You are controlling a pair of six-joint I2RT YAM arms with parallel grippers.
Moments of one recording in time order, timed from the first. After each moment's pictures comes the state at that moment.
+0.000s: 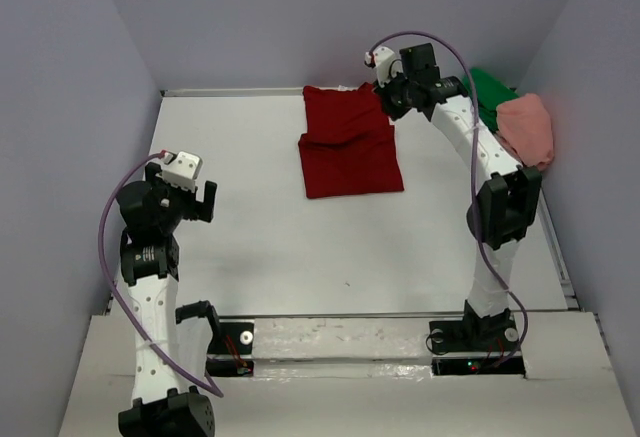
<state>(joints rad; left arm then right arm) 0.25 0.70 0.69 -0.35 0.42 0.37 0.32 1.97 1.94 -0.68 -0.16 -0.40</state>
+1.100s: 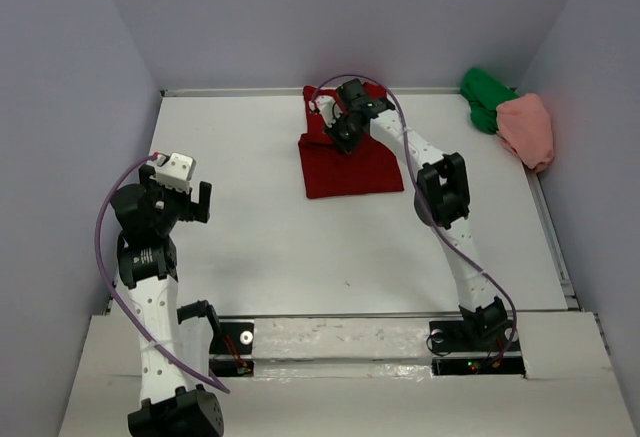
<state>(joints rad) 0.32 0.66 0.68 -0.34 0.48 0.36 0.49 2.48 2.33 -0.86 -0.23 -0.42</state>
